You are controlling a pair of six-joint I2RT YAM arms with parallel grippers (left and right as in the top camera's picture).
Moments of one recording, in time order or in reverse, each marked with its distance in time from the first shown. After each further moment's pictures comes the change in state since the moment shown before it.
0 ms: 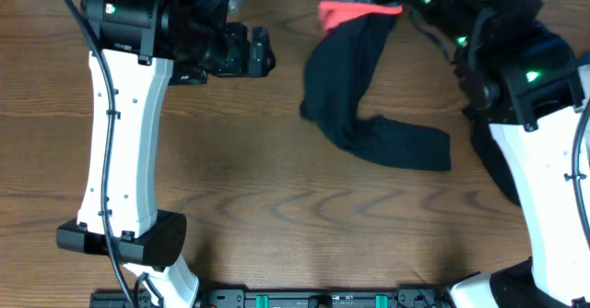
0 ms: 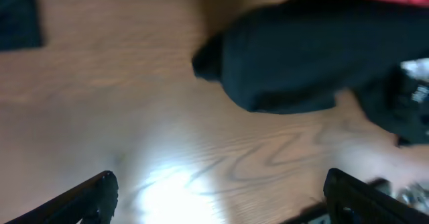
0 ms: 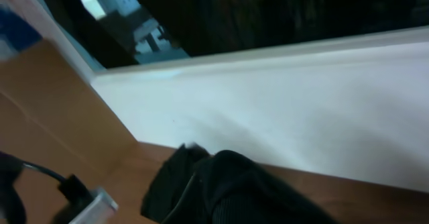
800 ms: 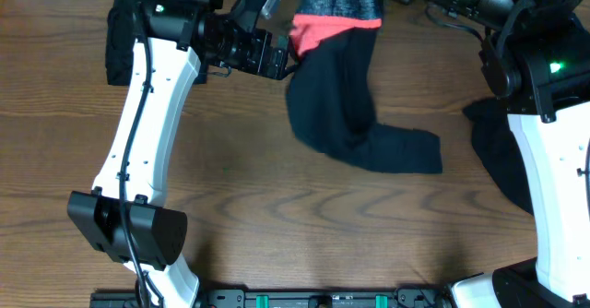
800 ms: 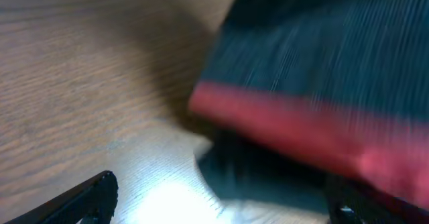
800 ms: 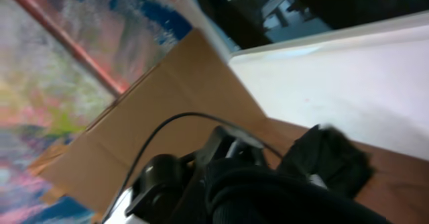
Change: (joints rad) left arm -0.002 0.004 -0.373 0.407 0.195 0.217; right arm -0.098 0.000 0.000 0.167 -0.612 0.304
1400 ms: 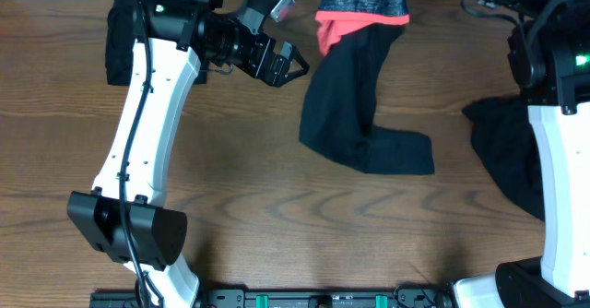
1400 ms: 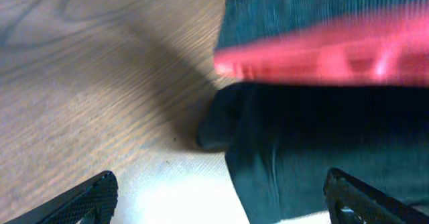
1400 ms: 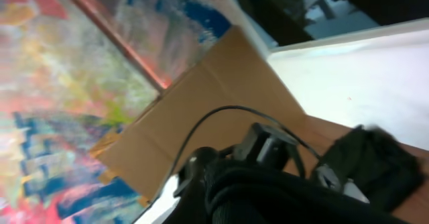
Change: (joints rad) left arm 0.000 0.000 0.000 0.013 0.138 0.242; right arm -0.109 0.000 0.000 0.162 -0.249 0.186
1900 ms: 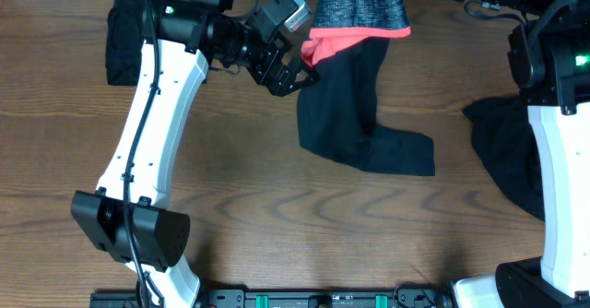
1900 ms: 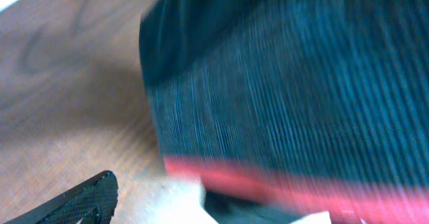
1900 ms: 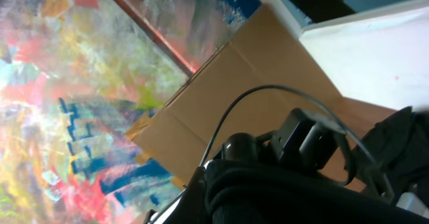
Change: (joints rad) left arm -0.033 0.000 0.000 0.014 0.084 0.188; right arm 0.000 0.000 0.000 0.054 -0.116 0.125
